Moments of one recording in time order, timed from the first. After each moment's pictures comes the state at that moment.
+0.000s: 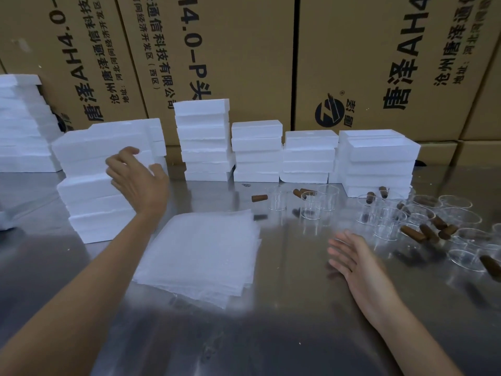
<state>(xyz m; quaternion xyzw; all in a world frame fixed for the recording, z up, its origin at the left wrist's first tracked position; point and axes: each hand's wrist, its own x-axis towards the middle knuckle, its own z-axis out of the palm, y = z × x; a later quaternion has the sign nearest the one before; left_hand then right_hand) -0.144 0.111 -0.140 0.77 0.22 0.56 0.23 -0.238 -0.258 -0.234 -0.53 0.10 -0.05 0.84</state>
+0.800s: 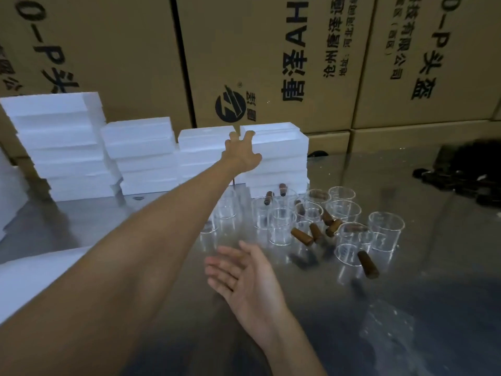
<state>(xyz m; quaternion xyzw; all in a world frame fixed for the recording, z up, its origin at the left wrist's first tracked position) 0.026 -0.281 -0.119 0.96 -0.16 0.10 0.22 -0.210 -0.295 -0.232 -0.36 0.10 0.12 0.92</state>
